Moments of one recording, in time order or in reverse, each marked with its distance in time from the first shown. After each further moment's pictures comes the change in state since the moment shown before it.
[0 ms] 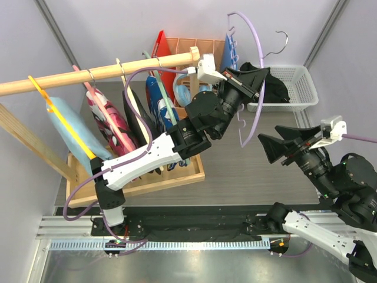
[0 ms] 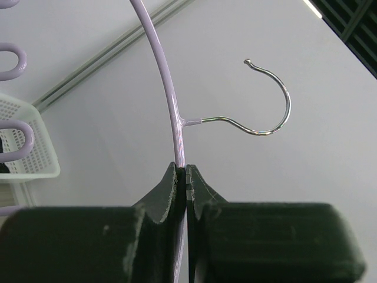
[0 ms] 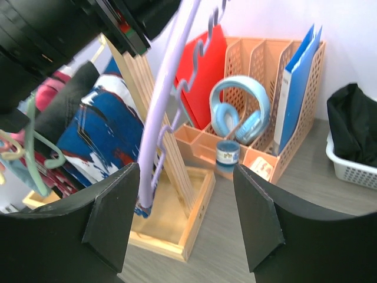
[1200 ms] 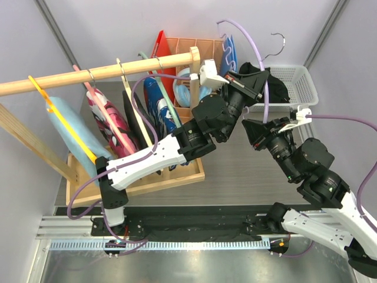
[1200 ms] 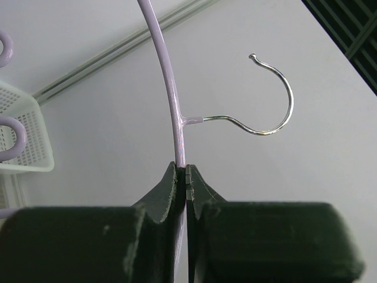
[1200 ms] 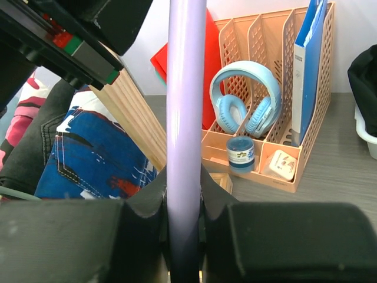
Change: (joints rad) left arm -0.023 0.031 0.007 0.010 -0.079 -0.077; right arm 0.001 0.149 -0.143 0.256 0.115 0.152
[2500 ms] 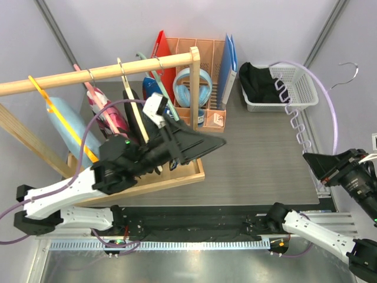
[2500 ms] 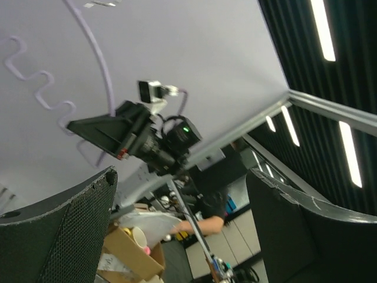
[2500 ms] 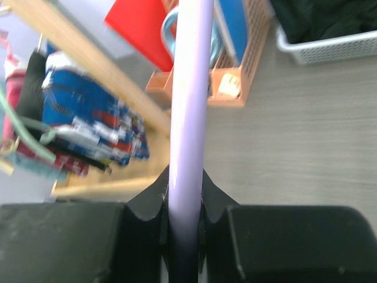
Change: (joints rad) left arm -0.060 -0.731 -0.728 0.011 0.644 -0.240; right arm 0.001 -0.127 0.576 -0.973 0.098 0.243
